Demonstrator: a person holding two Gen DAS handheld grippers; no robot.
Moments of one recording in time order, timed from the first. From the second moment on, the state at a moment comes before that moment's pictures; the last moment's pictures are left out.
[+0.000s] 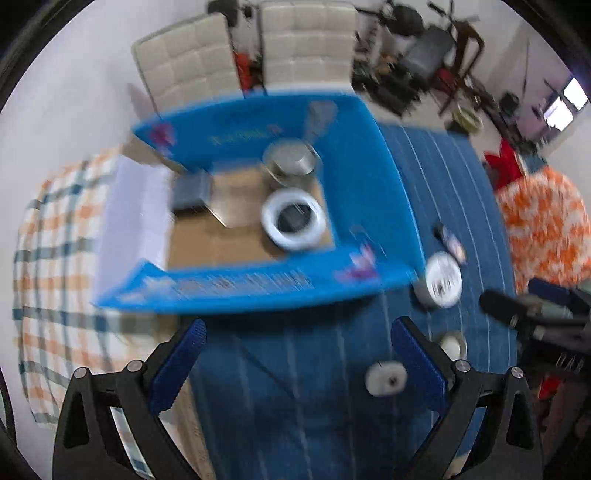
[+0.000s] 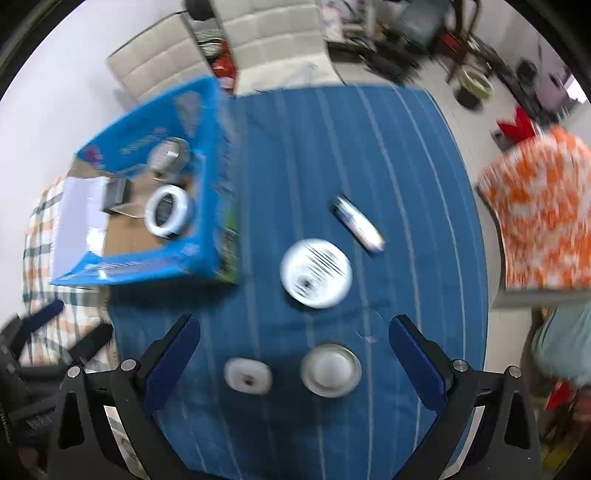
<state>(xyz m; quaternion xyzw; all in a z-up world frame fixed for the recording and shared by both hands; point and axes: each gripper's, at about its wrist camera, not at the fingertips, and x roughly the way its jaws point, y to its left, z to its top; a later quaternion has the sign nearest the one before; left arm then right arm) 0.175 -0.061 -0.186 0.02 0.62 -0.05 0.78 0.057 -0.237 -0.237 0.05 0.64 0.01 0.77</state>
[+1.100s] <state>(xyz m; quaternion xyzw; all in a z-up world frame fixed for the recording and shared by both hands) 0.133 -0.178 -0.323 0.12 0.71 0.00 0.69 0.015 -0.281 -0.383 0.09 0.71 0.05 0.69</state>
